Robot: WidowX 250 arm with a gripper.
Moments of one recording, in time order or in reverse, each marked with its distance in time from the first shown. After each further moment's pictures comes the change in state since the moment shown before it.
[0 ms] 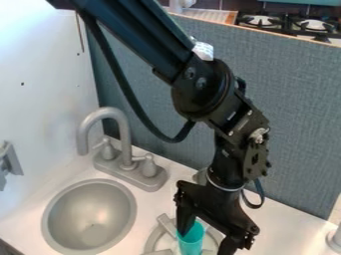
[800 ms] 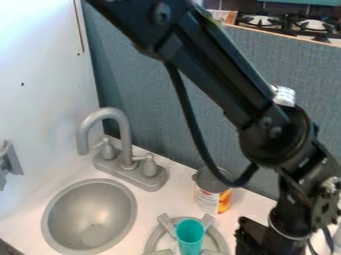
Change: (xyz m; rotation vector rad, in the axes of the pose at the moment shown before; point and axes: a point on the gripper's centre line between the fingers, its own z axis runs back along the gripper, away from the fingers) arm -0.004 -0.092 -0.010 -0.088 -0.033 -0.334
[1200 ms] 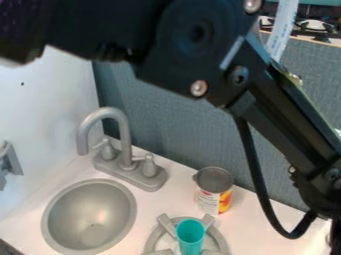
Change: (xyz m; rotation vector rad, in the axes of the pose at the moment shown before) arm -0.008 -0.068 -0.013 -0.136 0.101 -0.232
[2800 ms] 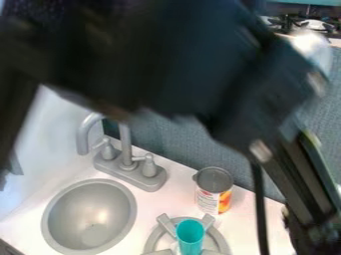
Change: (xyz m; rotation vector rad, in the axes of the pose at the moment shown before) arm -0.016 0.014 -0.040 0.080 0.027 0.068
